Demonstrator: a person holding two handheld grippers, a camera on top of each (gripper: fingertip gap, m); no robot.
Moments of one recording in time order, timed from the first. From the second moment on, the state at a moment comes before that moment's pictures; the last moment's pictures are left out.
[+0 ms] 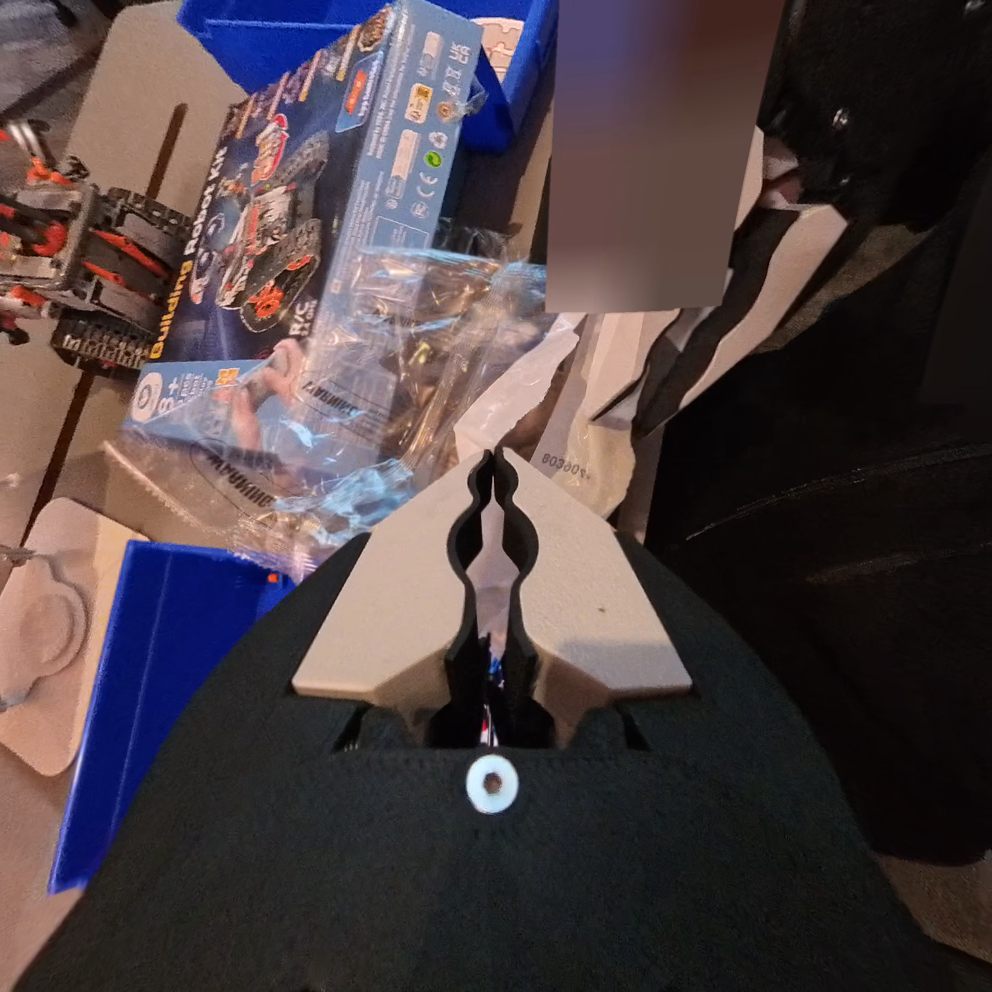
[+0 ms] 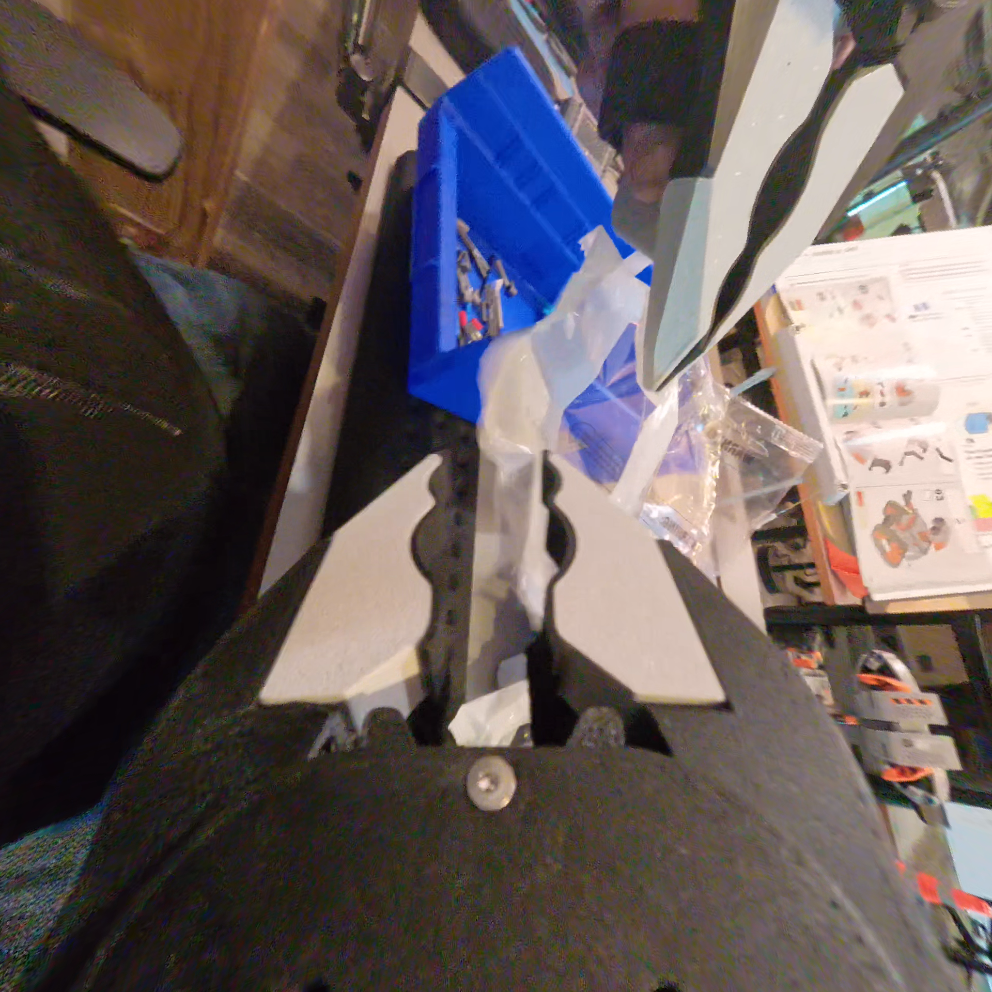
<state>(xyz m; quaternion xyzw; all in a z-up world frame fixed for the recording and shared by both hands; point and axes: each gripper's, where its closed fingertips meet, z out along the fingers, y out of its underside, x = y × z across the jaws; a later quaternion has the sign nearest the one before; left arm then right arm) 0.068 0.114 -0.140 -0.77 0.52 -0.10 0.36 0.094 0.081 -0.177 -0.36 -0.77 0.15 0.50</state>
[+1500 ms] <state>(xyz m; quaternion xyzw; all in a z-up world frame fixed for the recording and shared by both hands) -0.029 0.103 -0.055 -0.76 0.38 -0.08 0.52 -0.029 0.174 -0.143 -0.22 -0.81 -0.30 0.44</state>
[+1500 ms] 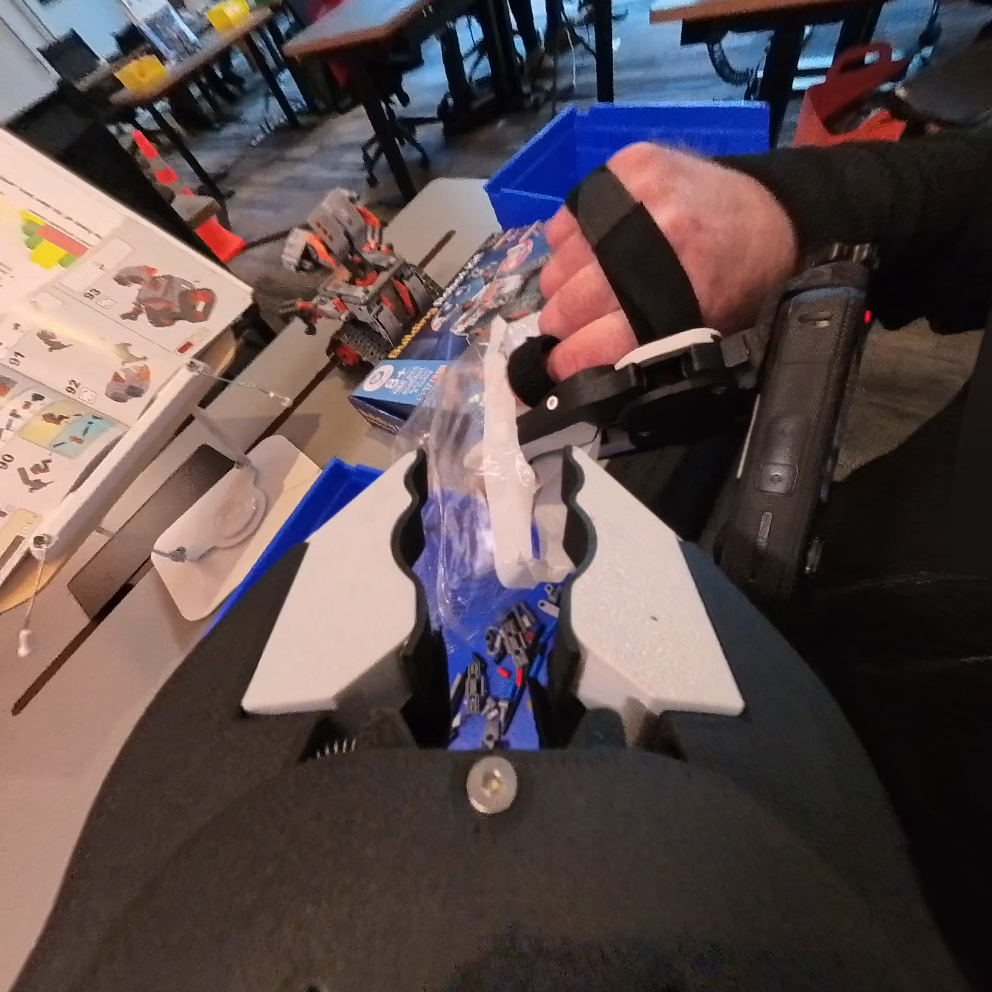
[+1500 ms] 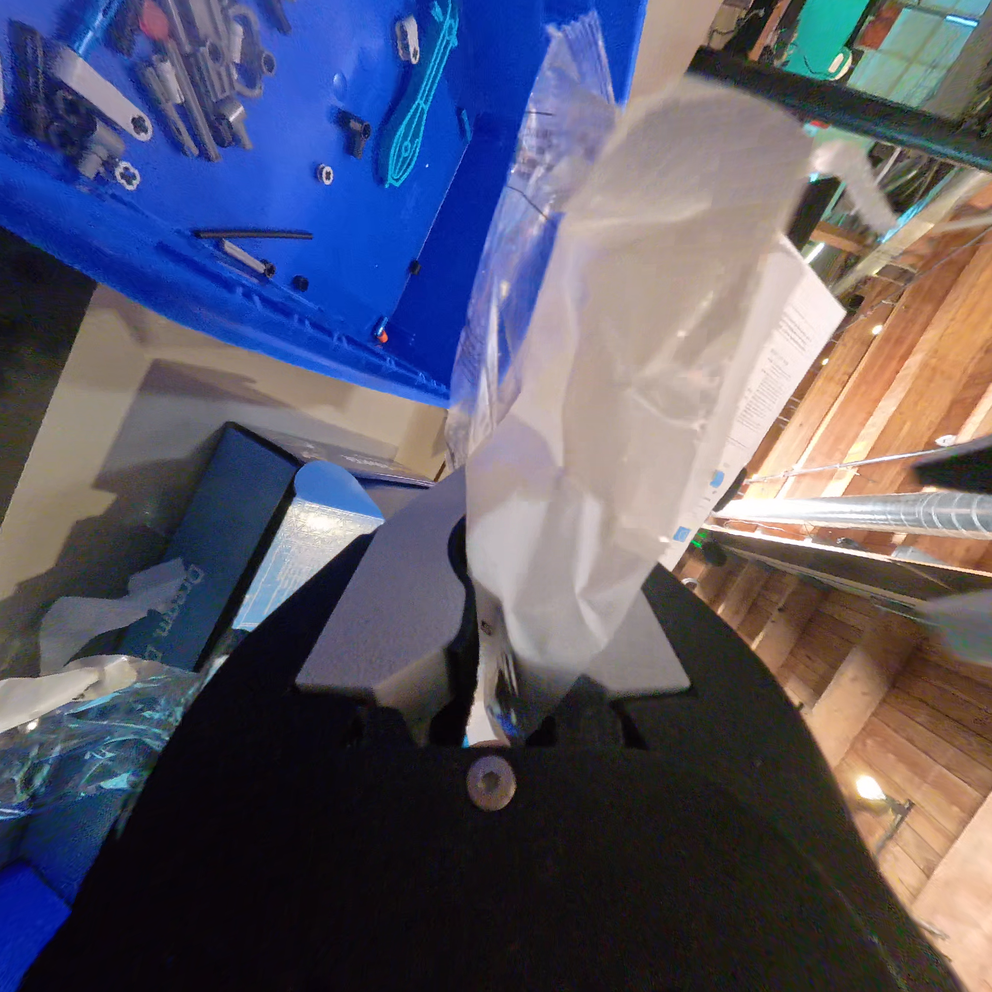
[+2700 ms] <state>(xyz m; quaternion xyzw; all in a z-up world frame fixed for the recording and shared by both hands) -0.176 0.143 -0.031 -0.78 0.25 0.24 0.52 -0.056 0.117 -0.077 -0.29 -0.75 -0.03 0.59</state>
